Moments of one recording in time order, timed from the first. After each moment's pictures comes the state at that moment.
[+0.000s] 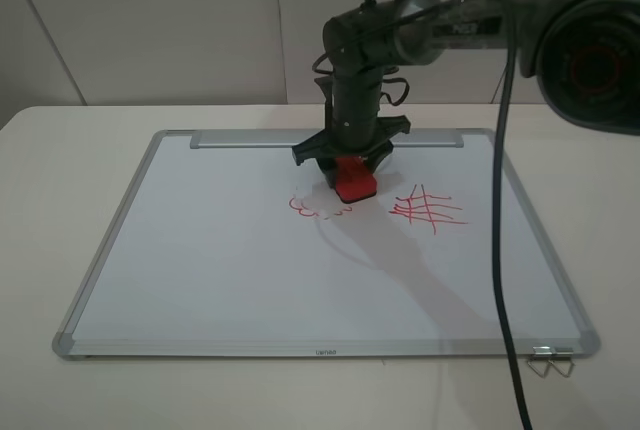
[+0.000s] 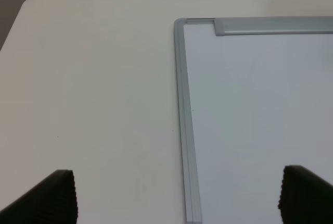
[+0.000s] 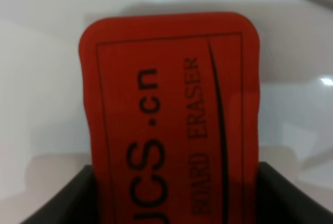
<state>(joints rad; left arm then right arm) -0.06 -0.01 -0.50 0.01 1.07 -0.02 0.53 2.41 -1.87 -0.17 1.04 0.31</state>
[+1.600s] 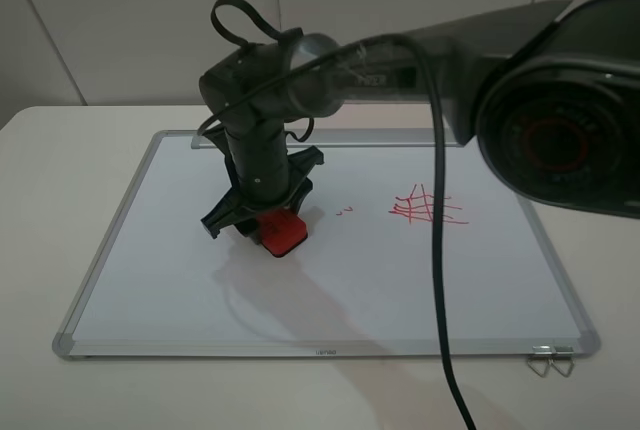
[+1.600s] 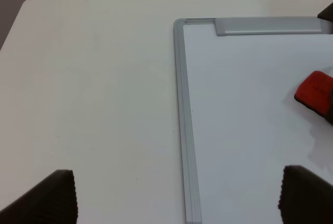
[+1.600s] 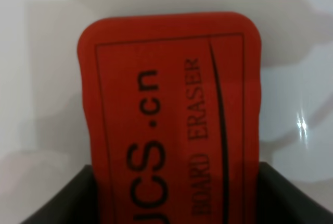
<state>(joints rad) -0.06 -0.01 -0.50 0.01 1.07 -0.02 0.84 2.41 -1.87 -0.18 1.05 0.25</state>
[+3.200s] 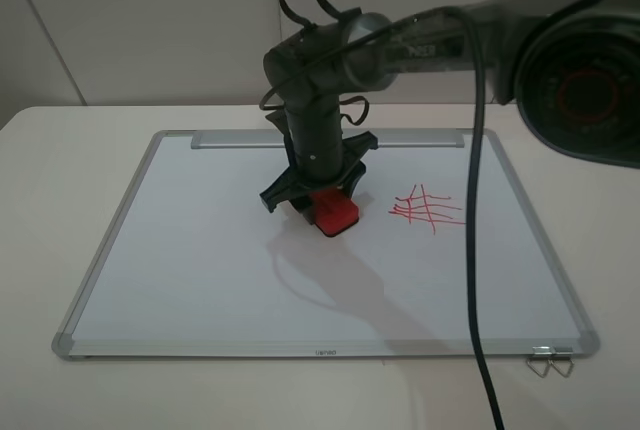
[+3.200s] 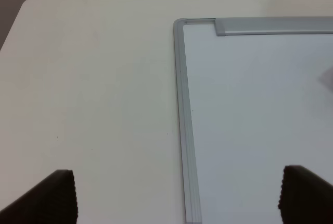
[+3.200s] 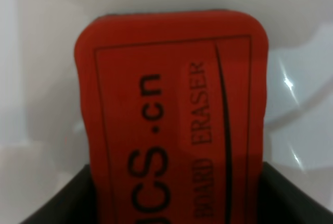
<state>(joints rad) -0.06 -0.01 -0.50 0.01 1.07 -0.02 0.74 2.39 -1.80 -0.20 1.11 0.24</state>
